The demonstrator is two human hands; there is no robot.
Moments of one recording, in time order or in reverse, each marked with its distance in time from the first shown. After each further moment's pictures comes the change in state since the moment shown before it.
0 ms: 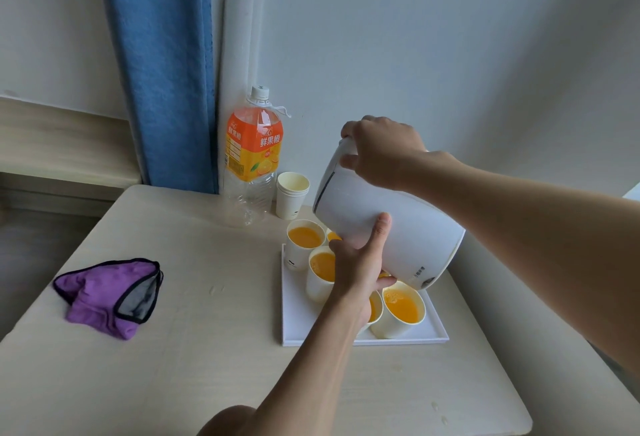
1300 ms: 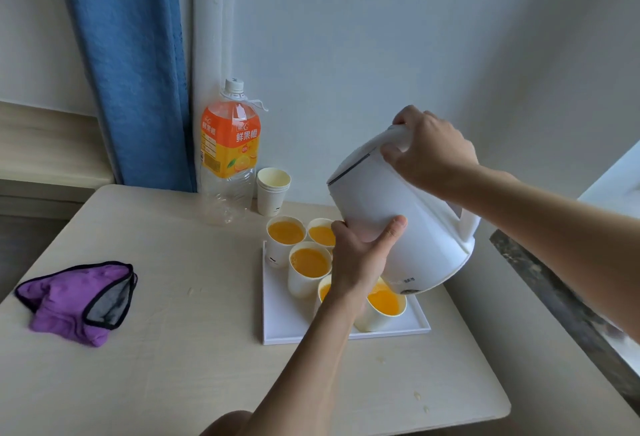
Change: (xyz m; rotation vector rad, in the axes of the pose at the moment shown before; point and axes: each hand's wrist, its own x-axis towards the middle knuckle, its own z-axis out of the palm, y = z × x) left_hand 0.001 -0.011 0.020 0.301 -0.039 0.172; right_hand -0.052 0.059 -0.010 0.188 0.124 0.312
